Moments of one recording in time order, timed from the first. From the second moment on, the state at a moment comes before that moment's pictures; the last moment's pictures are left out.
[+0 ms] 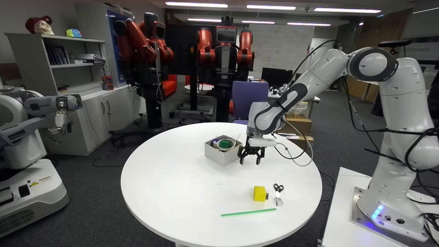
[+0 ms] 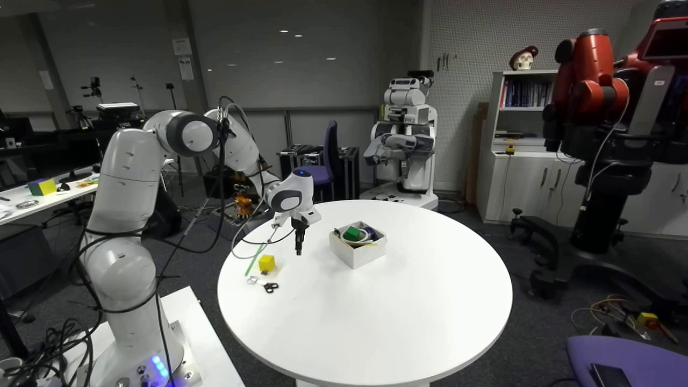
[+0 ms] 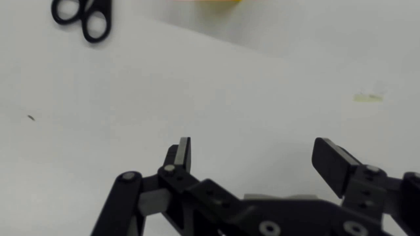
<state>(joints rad) 0.16 0.40 0.02 -2.14 0.26 2.55 0.64</state>
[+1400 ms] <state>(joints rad) 0.20 0.27 0.21 -2.48 0.57 2.89 0.63</state>
